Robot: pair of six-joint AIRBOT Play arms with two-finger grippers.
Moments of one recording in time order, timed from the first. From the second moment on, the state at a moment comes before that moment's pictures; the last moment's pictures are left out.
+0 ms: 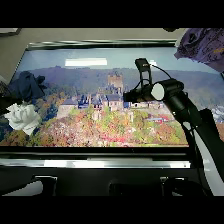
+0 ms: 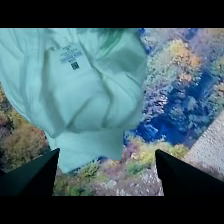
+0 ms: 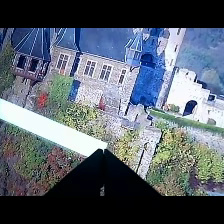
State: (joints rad) left arm 0.34 -1.35 1.34 1.69 -1.22 -1.92; right arm 0.41 -1.33 1.32 -1.42 0.94 1.66
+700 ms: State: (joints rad) left arm 0.45 -1.62 1.32 1.66 -1.10 -1.97; right arm 0.41 -1.33 1.32 -1.42 0.94 1.66
